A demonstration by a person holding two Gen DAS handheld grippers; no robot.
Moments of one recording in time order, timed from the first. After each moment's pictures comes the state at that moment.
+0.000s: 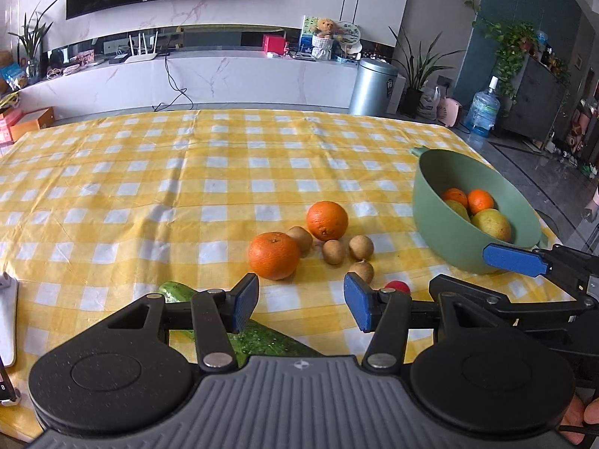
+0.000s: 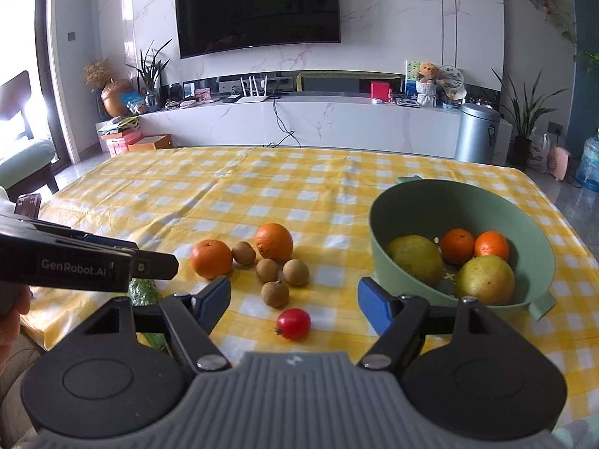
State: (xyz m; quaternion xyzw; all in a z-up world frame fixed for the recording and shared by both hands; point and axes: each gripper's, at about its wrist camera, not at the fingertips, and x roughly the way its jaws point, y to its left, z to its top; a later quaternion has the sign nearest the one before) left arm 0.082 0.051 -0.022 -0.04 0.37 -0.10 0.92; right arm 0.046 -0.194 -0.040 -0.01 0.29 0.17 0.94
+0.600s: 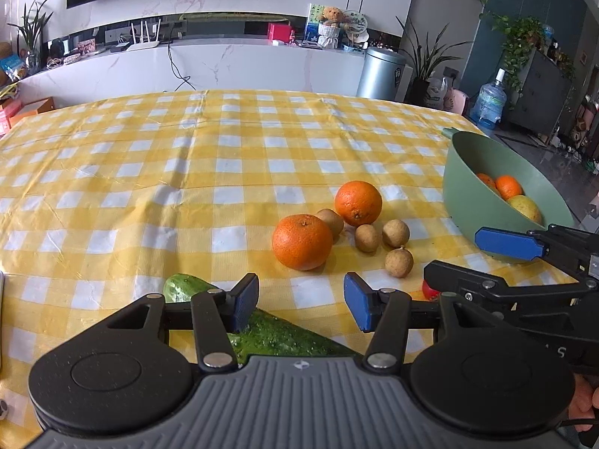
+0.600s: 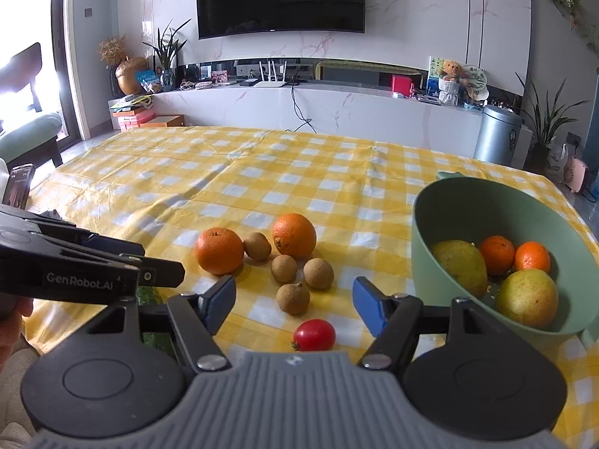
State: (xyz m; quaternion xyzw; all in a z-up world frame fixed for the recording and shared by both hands) left arm 0.102 0.066 -0.054 -0.03 0.38 -0.09 0.92; right arm 0.078 -0.169 -0.063 -0.04 0.30 0.19 0.93
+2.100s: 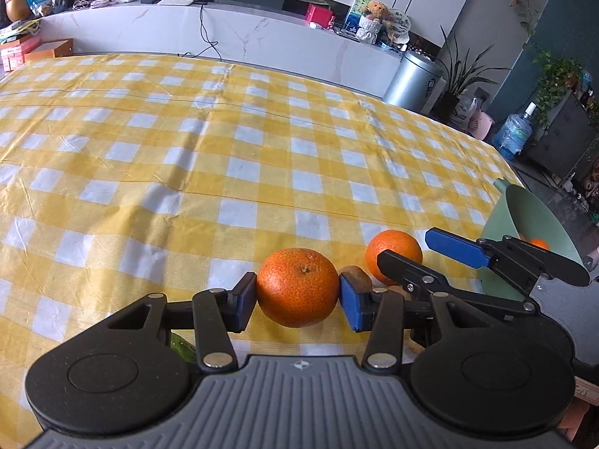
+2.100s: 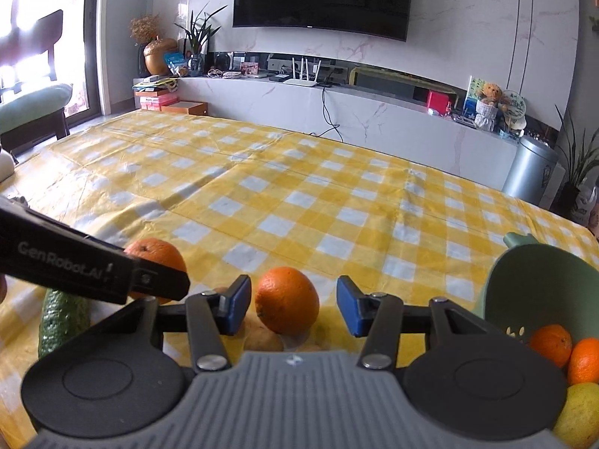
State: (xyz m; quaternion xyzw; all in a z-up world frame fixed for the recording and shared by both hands) left arm 0.167 0.081 -0.062 -0.13 0.42 -0.06 0.90; right arm 0.176 -0.132 -0.089 -0.09 0.29 0.23 0.92
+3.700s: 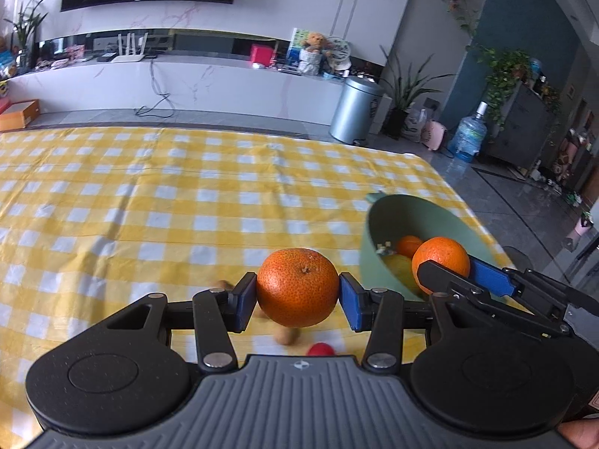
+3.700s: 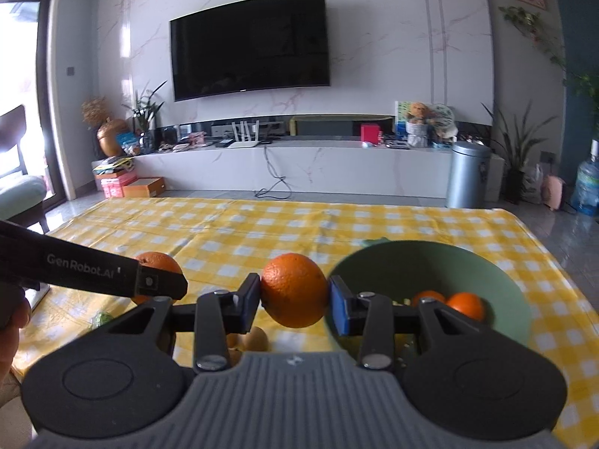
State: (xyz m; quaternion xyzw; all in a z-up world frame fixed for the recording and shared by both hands) left arm 0.110 -0.005 0.014 -0.08 0.36 -0.12 0.92; right arm 0.071 -0.243 -0.016 0.01 0.22 0.15 0.96
